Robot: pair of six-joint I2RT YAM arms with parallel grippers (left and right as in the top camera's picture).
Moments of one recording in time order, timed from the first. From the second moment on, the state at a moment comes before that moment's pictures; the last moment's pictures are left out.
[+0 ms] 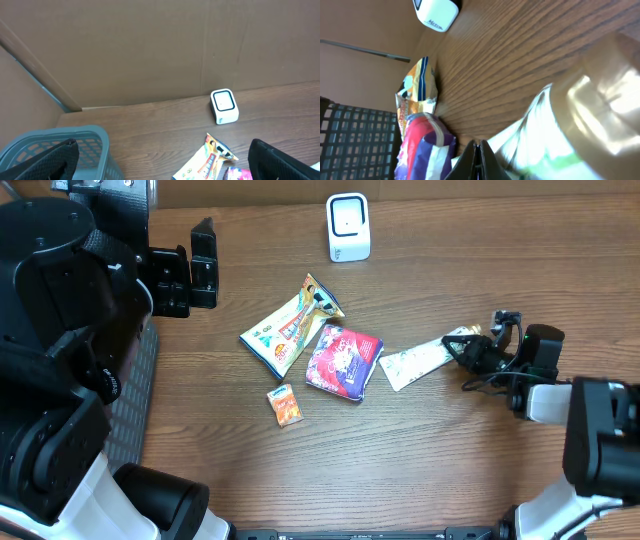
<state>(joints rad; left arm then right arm) -0.31 1.73 3.00 -1.68 -0.29 0.00 -0.16 1.87 0.60 0.58 -0.85 0.60</state>
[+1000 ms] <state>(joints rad) -0.31 1.73 3.00 -1.68 -0.29 -0.01 -0.16 1.23 0.60 -0.08 -0.72 0.53</state>
